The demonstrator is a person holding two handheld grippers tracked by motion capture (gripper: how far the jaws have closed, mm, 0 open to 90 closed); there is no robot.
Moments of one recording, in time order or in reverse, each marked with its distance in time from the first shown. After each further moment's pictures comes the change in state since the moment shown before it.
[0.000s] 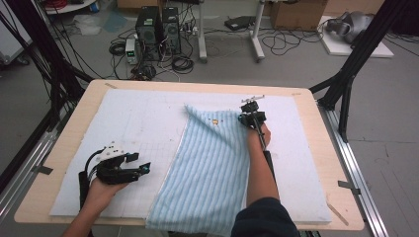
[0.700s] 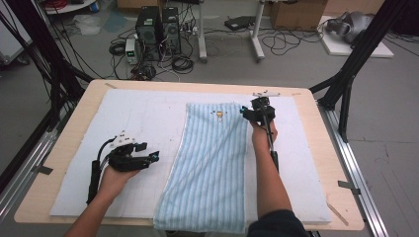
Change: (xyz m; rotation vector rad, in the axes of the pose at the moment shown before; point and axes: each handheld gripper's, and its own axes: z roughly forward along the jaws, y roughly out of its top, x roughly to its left) left arm 0.002 0.032 0.040 -0.040 0.009 -0.023; right arm -0.012 -0.002 -0.052 -0.193 0.022 0.070
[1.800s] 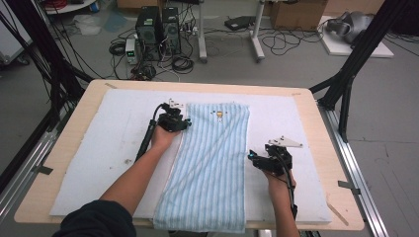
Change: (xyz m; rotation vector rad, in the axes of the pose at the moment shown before) left arm 0.011 0.065 0.168 0.136 0.172 0.072; right arm 0.019 -0.108 -0.100 0.017 0.096 0.037
